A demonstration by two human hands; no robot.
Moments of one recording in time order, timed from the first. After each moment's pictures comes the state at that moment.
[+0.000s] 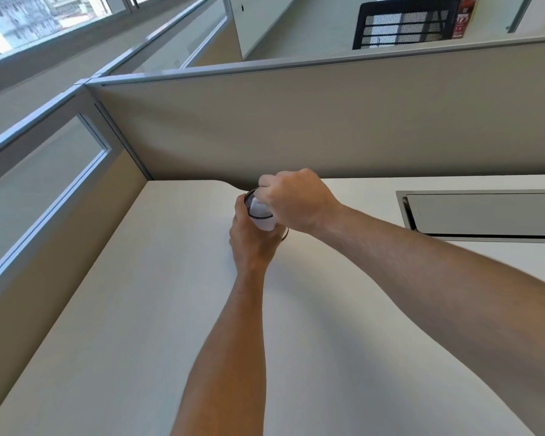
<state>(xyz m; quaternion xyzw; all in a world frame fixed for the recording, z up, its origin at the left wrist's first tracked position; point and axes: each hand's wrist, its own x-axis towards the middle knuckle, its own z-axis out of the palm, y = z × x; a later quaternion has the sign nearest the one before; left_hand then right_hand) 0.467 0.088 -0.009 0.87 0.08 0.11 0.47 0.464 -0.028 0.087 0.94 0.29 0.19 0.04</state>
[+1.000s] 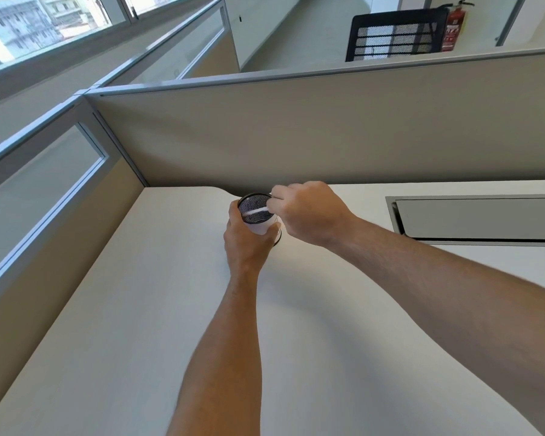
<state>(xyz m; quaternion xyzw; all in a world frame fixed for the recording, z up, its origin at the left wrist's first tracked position) 0.468 0.088 -0.011 0.86 0.06 0.13 0.49 0.438 -0.057 0.087 0.93 0.28 0.22 0.03</state>
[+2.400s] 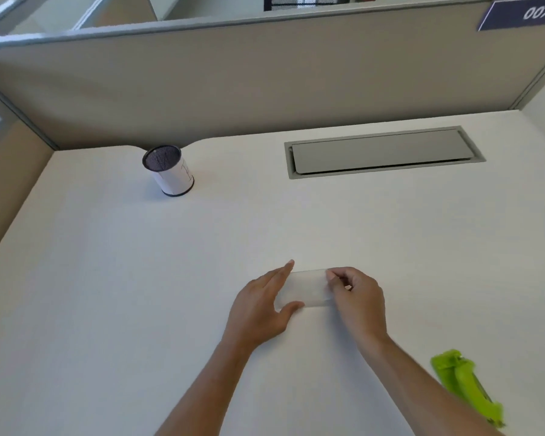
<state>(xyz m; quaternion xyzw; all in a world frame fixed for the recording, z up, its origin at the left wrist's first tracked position) 0.182 -0.002 -0.043 0.91 -0.30 -0.03 0.29 0.115 -0.189 -0.024 0.77 -0.36 0.08 -0.52</state>
